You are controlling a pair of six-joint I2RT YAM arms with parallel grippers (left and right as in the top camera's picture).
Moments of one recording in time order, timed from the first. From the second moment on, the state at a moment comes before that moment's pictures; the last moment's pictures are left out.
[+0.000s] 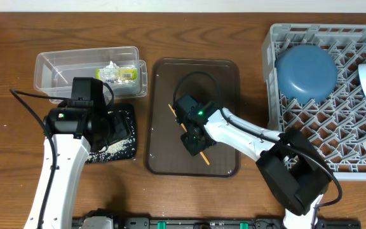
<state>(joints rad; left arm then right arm) -0.02 1.26 1.08 -1.16 0.13 -0.44 0.78 1.97 1.26 -0.79 -0.09 0.22</state>
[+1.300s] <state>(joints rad) -0.02 1.26 1.08 -1.16 0.13 -0.43 0.05 1.53 1.12 -0.96 0.12 0.15</state>
